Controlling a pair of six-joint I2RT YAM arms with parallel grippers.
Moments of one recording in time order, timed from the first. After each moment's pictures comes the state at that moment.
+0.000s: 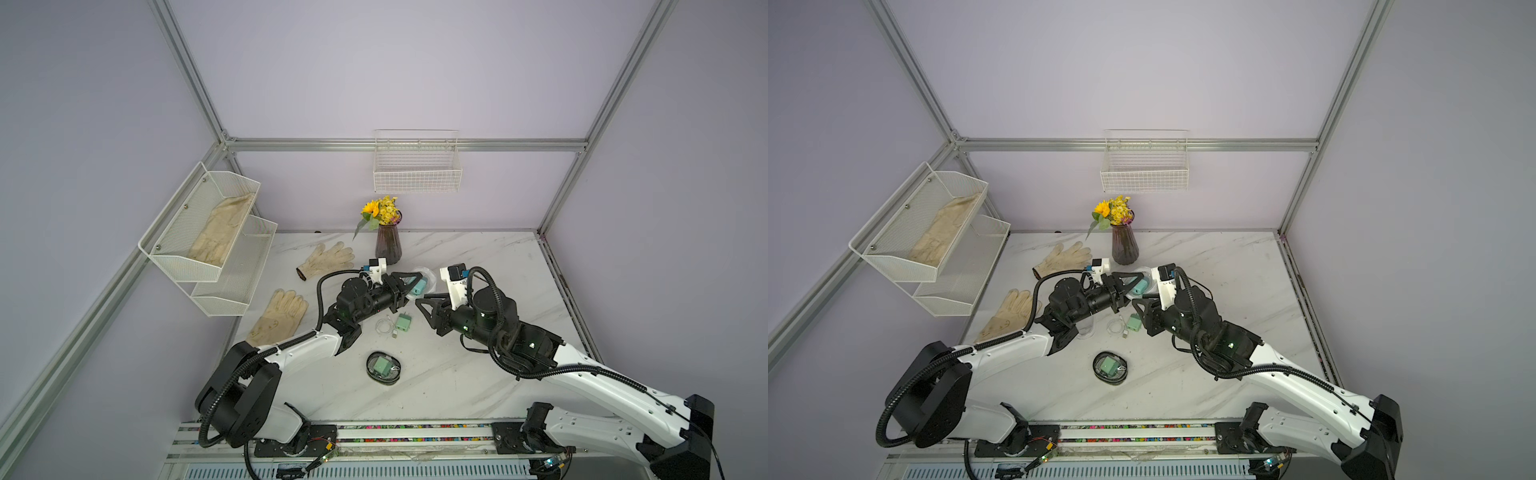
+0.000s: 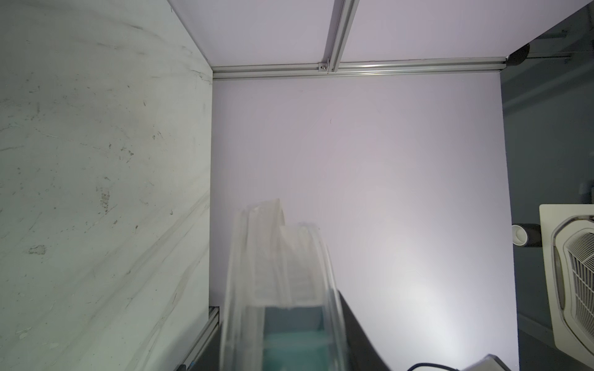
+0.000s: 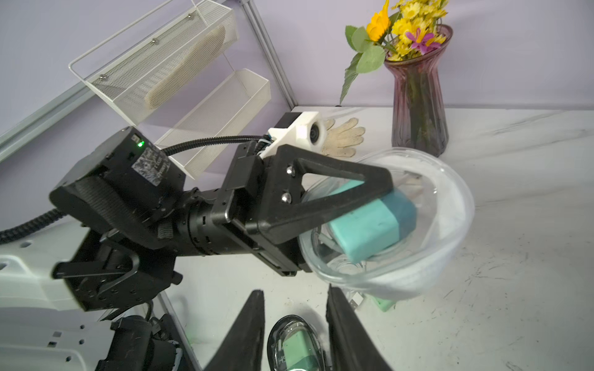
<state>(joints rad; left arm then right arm) -0.60 1.43 0.76 0.69 0.41 -1.54 0.88 1.05 0.93 -0.17 0.08 0.45</state>
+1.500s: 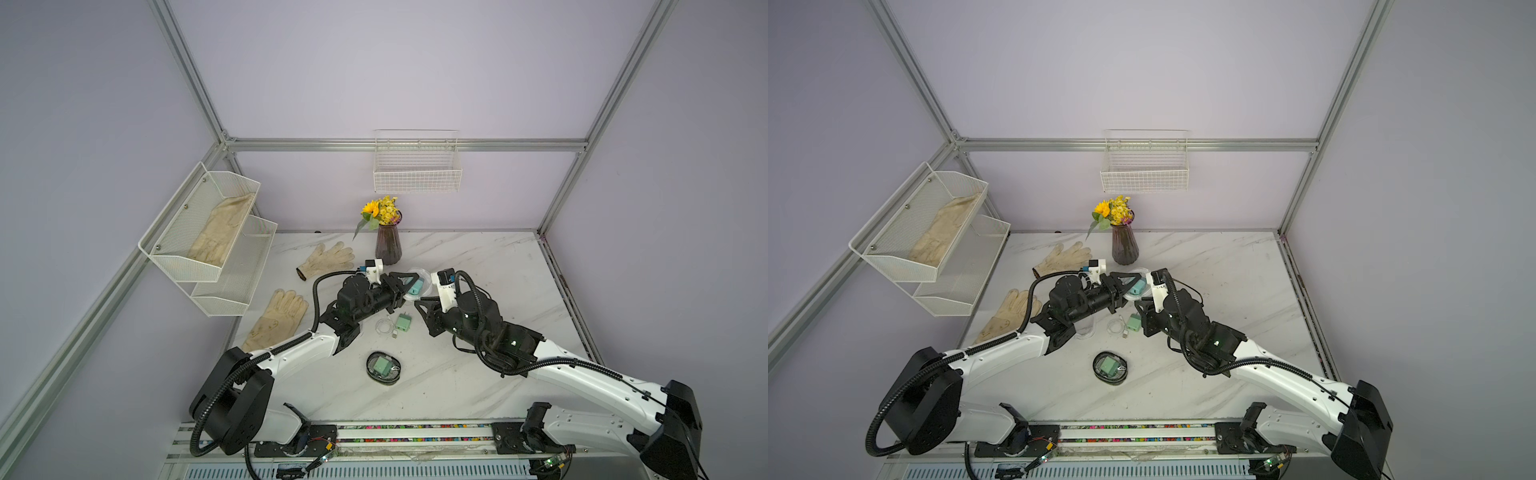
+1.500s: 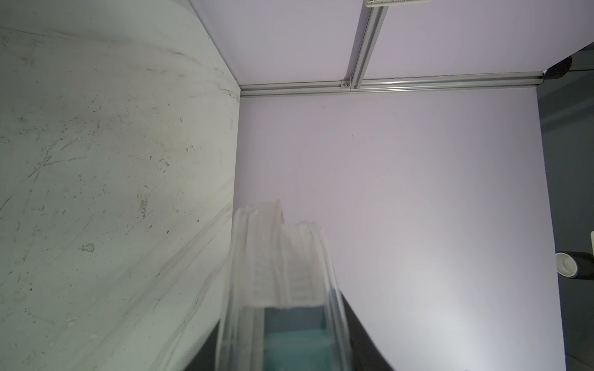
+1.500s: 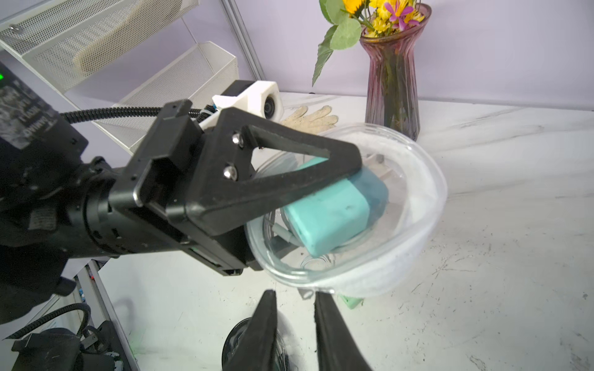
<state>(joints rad) -0.60 1.40 0.78 0.55 0.35 -1.49 0.88 1.13 0.88 -0.09 0.15 0.39</state>
